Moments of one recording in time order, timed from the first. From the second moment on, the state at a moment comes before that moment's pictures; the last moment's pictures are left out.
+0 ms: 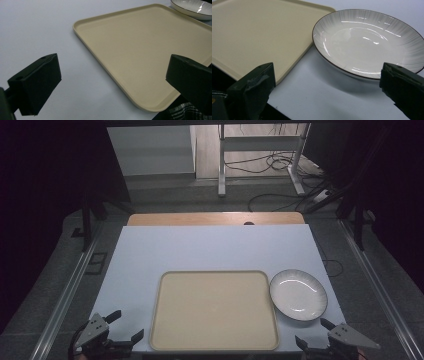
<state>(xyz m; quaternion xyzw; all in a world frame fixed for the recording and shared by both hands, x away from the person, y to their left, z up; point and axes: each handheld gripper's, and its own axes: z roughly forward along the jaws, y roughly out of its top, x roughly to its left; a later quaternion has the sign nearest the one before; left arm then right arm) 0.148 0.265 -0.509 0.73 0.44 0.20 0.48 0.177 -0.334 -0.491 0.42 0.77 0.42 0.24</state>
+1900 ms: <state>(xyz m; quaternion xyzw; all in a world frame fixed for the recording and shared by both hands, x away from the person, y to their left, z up) 0.151 0.265 -0.510 0.74 0.45 0.19 0.47 0.202 -0.307 -0.502 0.39 0.82 0.32 0.27</state>
